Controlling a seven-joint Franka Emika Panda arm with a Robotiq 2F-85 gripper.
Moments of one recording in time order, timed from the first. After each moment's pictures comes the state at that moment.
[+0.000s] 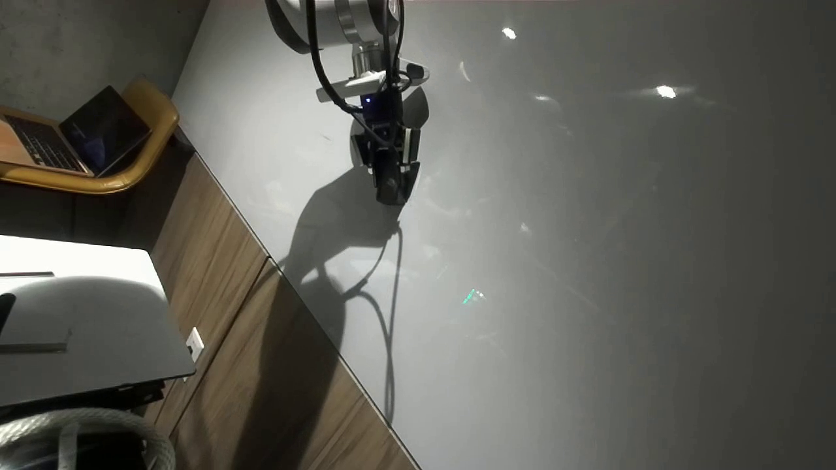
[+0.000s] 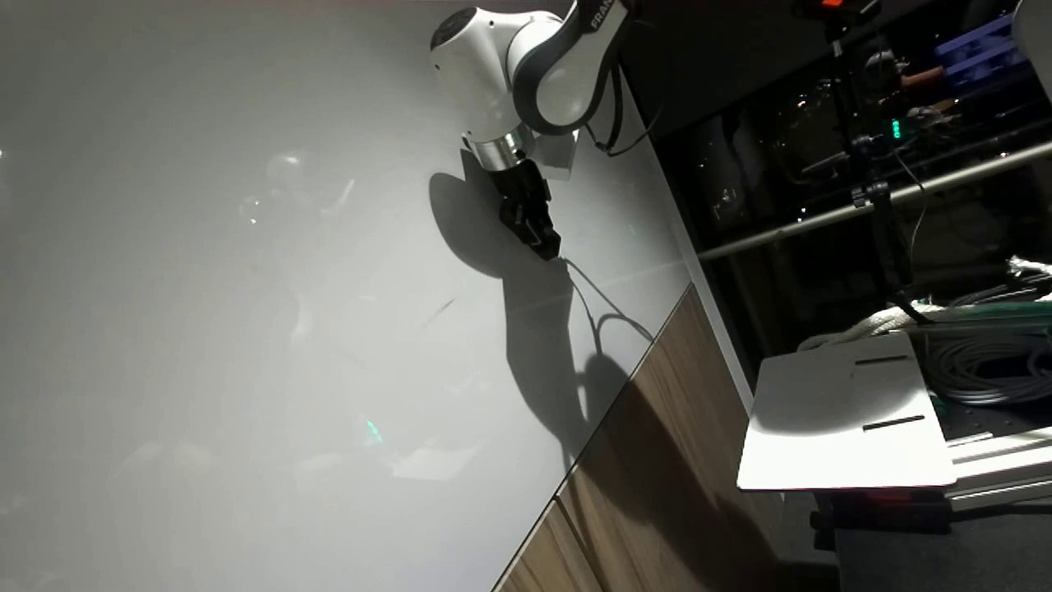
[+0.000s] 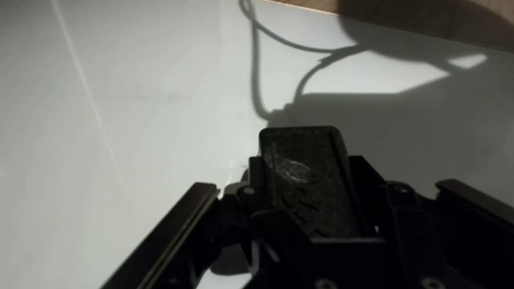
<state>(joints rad) 0.07 0.06 0.03 -1.94 -0.75 2.23 0.37</state>
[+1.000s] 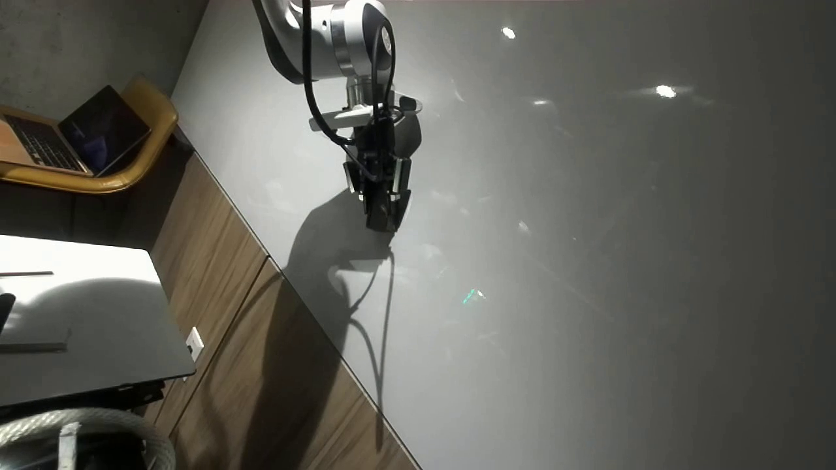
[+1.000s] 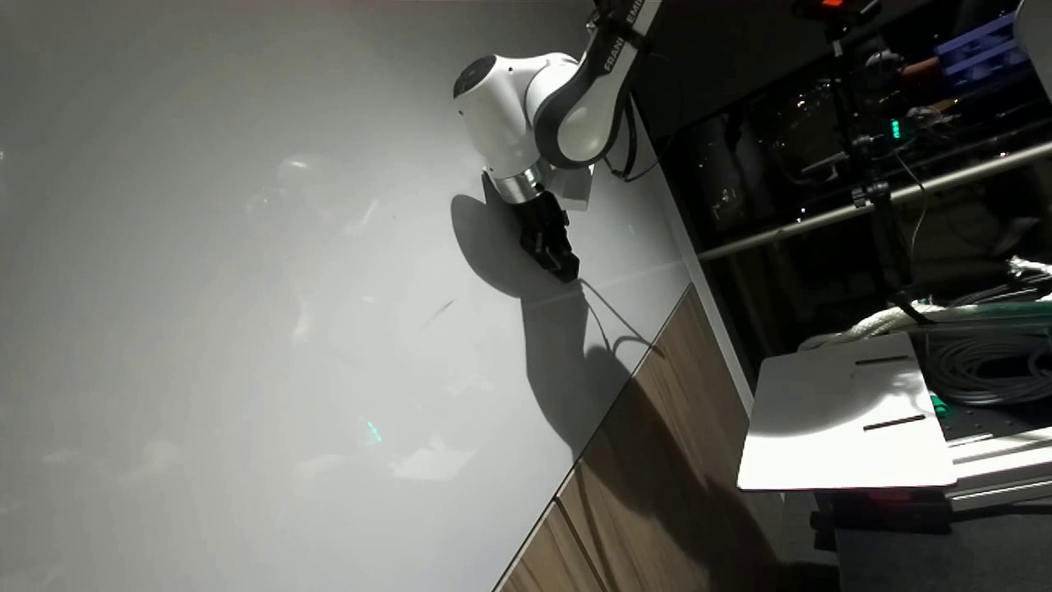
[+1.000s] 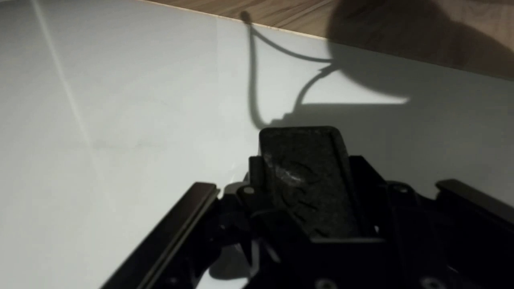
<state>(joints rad) 0.06 0.13 0.01 -1.97 -0.77 2.27 0.41</state>
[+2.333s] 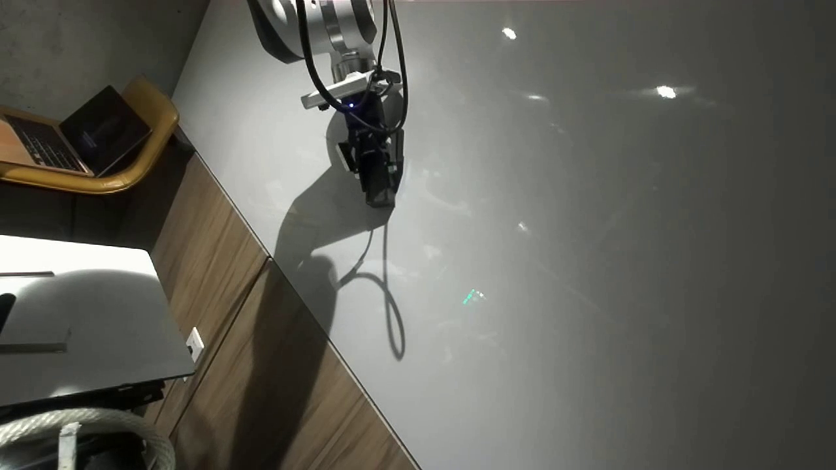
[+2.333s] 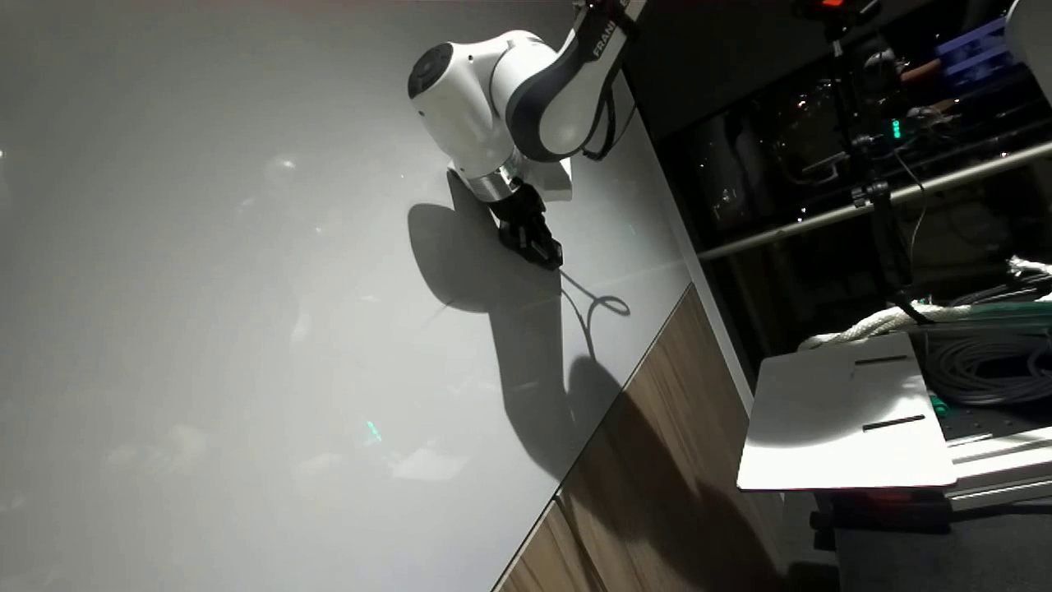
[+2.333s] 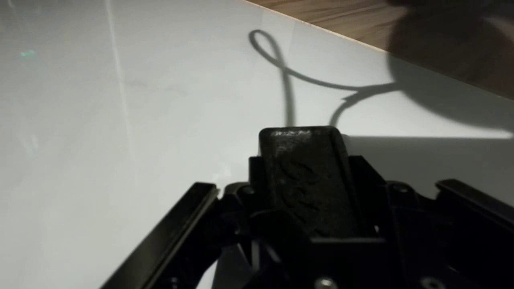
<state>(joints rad) 0.13 0.13 0.06 -1.90 -0.90 2.09 0.39</state>
